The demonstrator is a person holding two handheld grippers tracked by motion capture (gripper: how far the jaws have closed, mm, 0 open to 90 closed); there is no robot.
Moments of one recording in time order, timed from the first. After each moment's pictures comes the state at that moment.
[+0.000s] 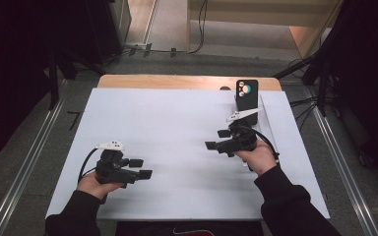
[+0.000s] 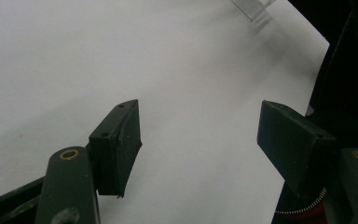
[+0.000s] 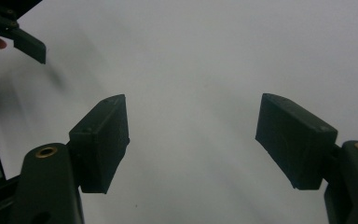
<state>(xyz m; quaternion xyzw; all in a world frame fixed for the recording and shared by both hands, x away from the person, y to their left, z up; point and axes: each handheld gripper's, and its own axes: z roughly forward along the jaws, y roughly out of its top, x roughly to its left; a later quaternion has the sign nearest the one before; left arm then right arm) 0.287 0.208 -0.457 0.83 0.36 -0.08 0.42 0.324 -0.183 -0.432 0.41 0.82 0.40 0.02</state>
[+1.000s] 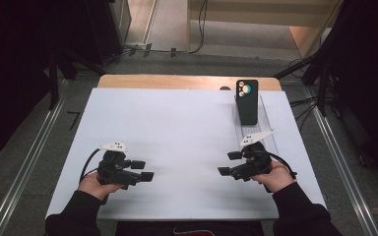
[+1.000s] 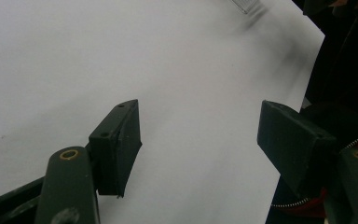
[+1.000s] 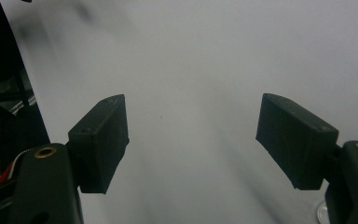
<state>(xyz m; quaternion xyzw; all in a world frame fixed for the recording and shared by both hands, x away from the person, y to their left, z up) 0.285 0.203 -0.458 0.84 0.35 -0.09 0.42 0.271 -0.214 -0.454 0.37 0.85 0.38 -0.01</state>
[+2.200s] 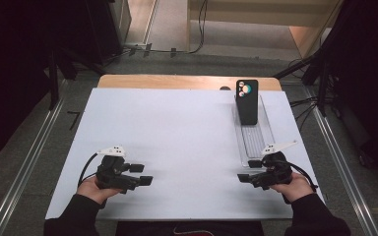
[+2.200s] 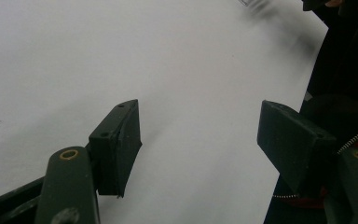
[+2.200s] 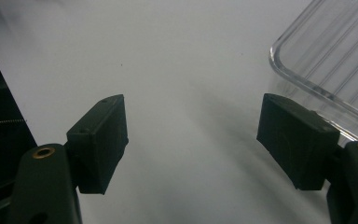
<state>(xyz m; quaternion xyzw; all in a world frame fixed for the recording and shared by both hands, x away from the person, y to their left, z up) 0.276 0.207 -0.462 0.84 0.34 -0.08 0.42 0.247 -0.265 -0.473 0.43 0.83 0.37 0.00</state>
